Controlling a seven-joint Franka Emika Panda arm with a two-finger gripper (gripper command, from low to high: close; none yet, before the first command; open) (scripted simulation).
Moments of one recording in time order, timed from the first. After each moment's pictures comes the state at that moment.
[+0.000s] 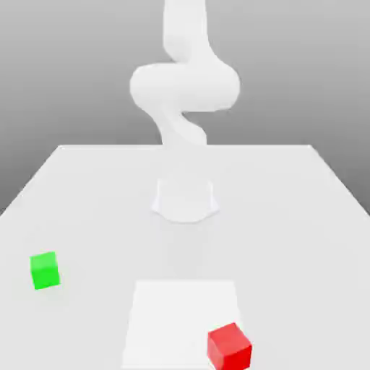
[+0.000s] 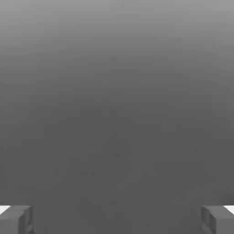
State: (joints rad) arm -0.05 -0.72 0.05 -2.31 -0.02 2.32 0.91
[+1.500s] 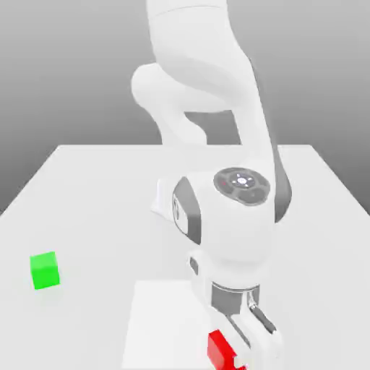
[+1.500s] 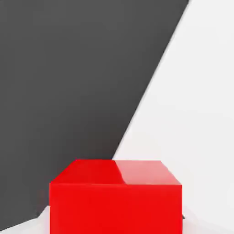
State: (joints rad) arm -0.18 0.42 0.27 -2.39 -0.32 2.79 2.27
